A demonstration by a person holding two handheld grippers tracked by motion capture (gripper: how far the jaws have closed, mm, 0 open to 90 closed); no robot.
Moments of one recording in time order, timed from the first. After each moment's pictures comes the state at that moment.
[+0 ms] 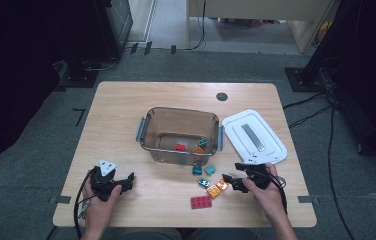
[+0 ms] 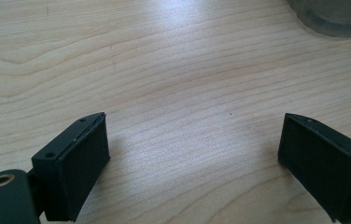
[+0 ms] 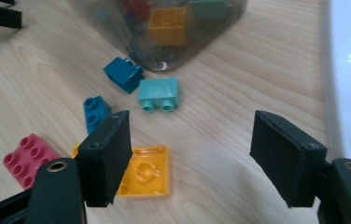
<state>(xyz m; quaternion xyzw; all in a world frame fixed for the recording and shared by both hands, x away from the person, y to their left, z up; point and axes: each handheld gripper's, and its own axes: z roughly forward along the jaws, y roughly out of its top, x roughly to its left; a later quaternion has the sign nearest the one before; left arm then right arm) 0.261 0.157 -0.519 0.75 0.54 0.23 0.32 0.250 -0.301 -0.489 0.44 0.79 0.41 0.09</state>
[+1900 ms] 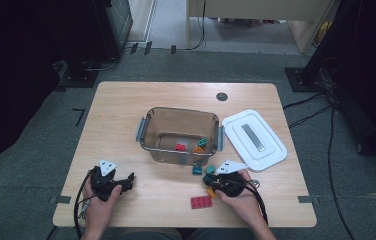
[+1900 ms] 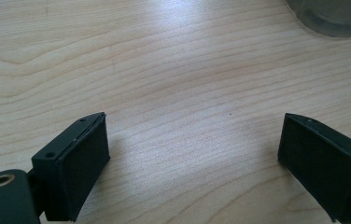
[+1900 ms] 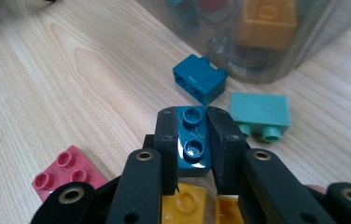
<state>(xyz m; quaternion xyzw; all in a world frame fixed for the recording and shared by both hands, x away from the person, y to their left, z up) 0.261 0.157 -0.519 0.75 0.54 0.23 0.32 0.244 -0.237 -0.505 0.39 0.82 0.41 0.09</state>
